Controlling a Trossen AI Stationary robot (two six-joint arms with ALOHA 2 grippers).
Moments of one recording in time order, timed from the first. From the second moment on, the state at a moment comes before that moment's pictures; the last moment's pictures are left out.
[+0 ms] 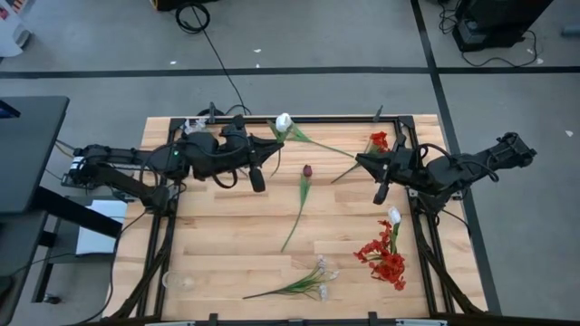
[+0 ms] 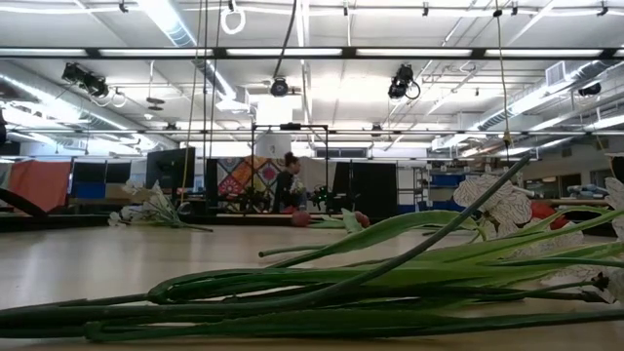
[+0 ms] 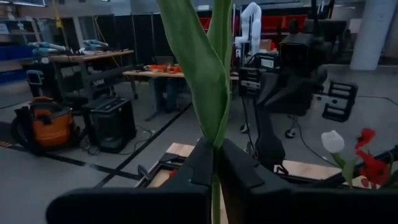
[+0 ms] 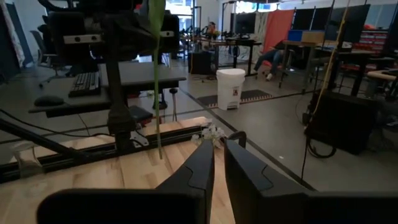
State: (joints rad) left arm -0.06 1.23 1.20 0.06 -0.40 0.02; right arm 0.38 0.82 0.89 -0.15 0.82 0.08
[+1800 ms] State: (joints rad) left arm -0.13 1.24 1.20 0.00 0.21 0.09; right arm 0.38 0.82 0.89 -0.15 0.82 0.08
